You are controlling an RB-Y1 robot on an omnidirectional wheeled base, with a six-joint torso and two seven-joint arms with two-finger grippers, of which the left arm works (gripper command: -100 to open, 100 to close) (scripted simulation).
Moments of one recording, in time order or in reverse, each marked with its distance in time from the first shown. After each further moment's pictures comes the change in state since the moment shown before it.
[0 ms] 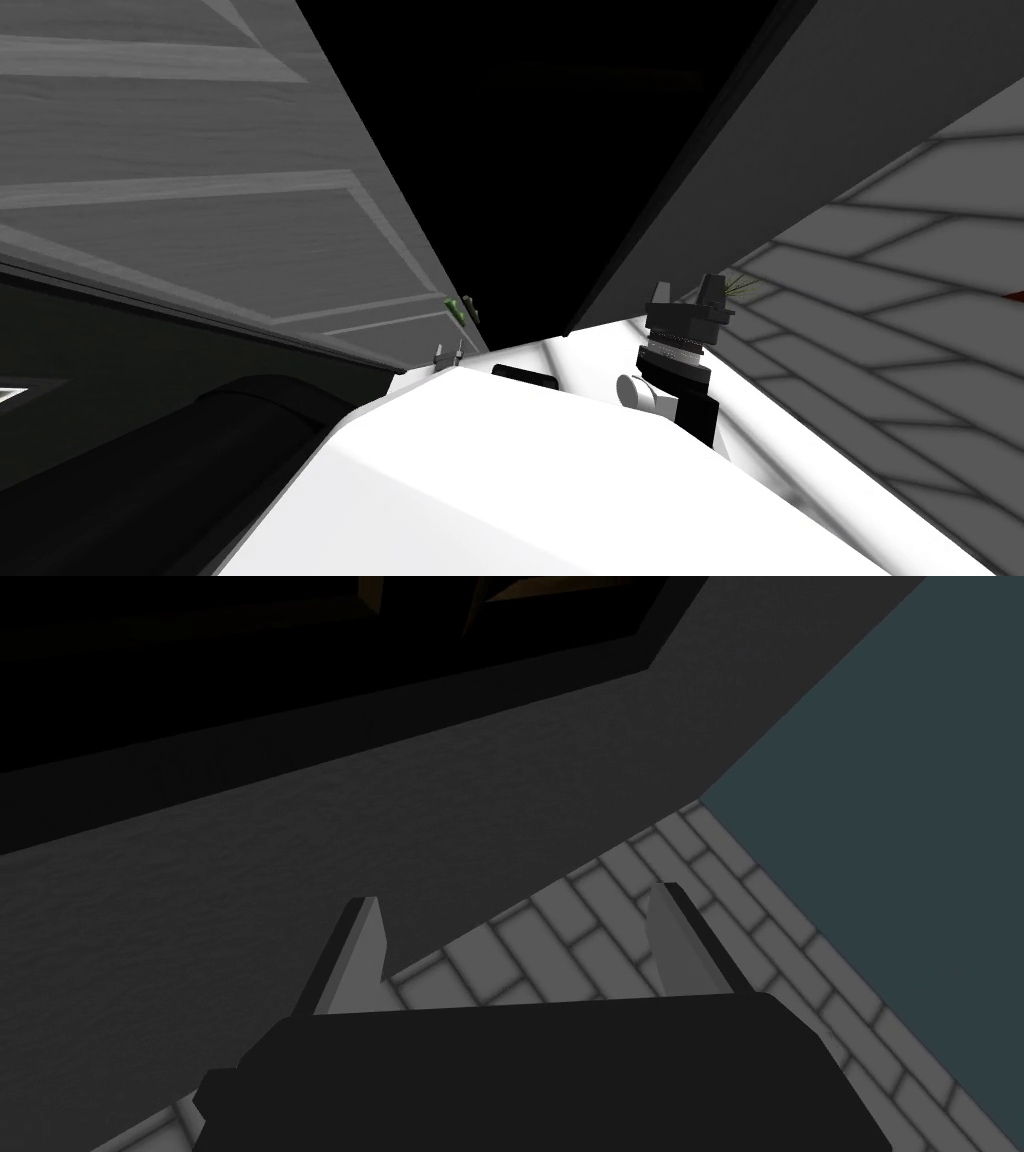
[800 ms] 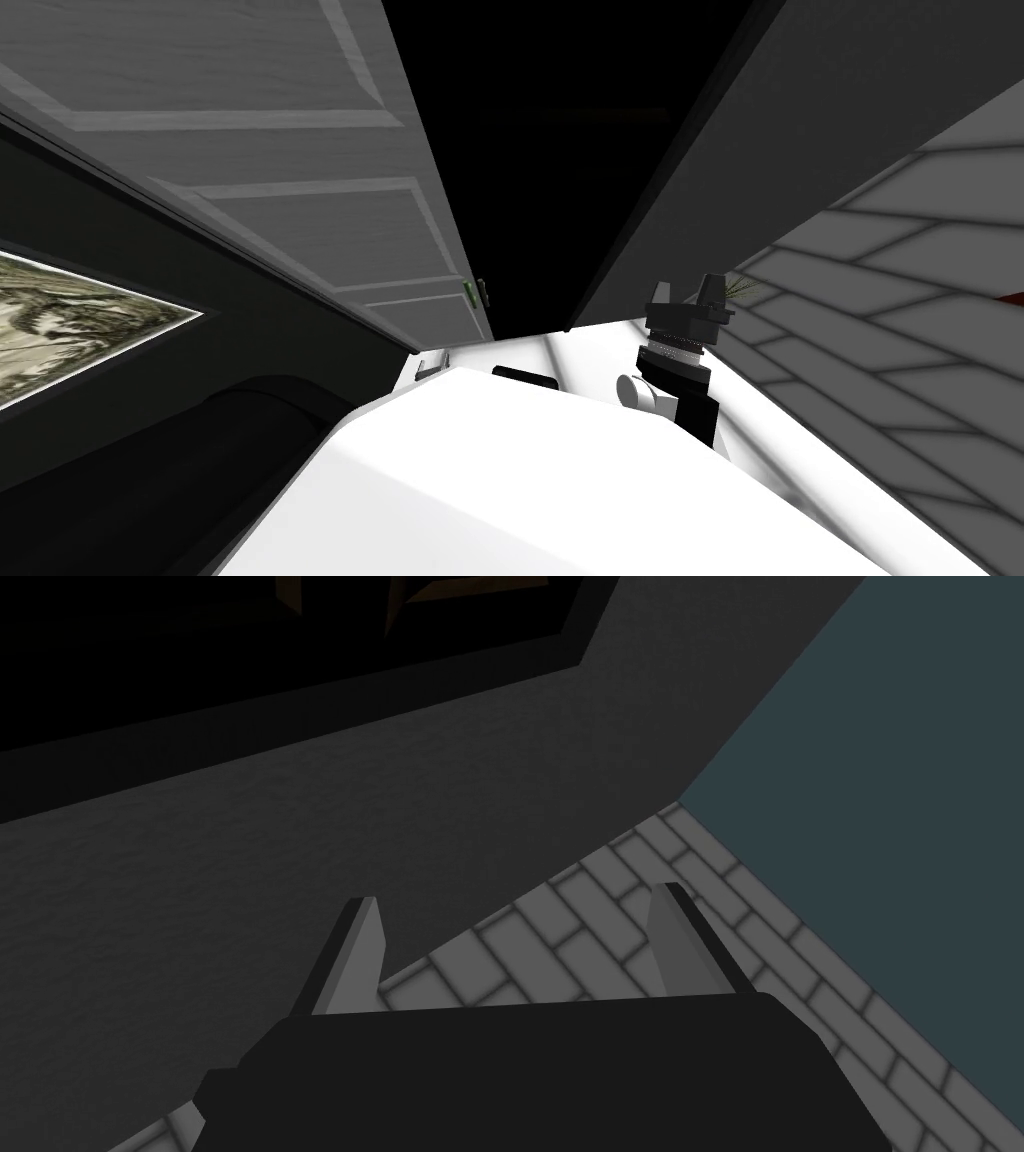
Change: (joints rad) arm 0.089 0.047 0.049 0.067 0.036 0.010 0.023
